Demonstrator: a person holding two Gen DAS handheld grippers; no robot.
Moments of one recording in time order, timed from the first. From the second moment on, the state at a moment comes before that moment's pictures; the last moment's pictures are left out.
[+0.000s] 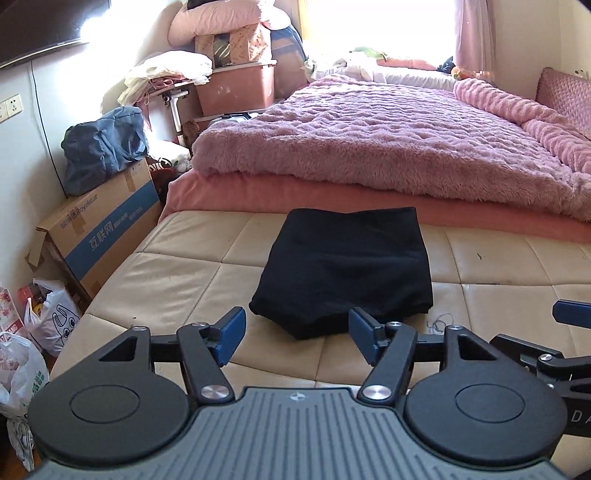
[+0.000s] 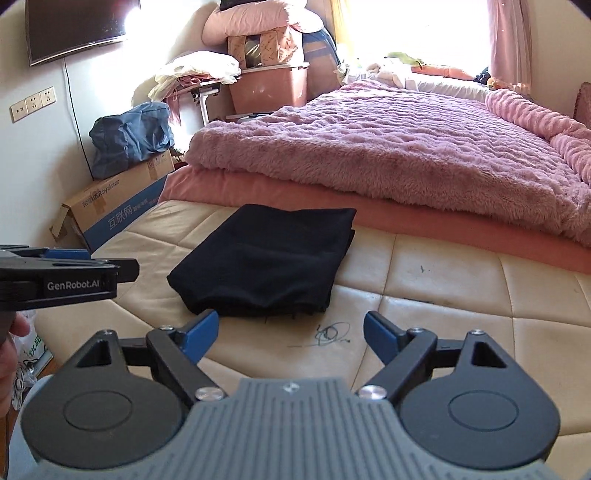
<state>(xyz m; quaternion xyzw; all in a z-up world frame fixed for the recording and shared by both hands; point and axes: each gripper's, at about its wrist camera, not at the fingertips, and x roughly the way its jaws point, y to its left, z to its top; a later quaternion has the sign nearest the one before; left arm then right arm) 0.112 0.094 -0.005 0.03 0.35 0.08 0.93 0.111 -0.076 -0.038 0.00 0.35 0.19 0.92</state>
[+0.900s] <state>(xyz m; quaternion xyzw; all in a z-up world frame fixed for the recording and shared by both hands) 0.091 0.077 -0.004 0.03 0.34 0.07 0.94 0.092 -0.085 -0.029 0.00 0.34 0.18 0.92</state>
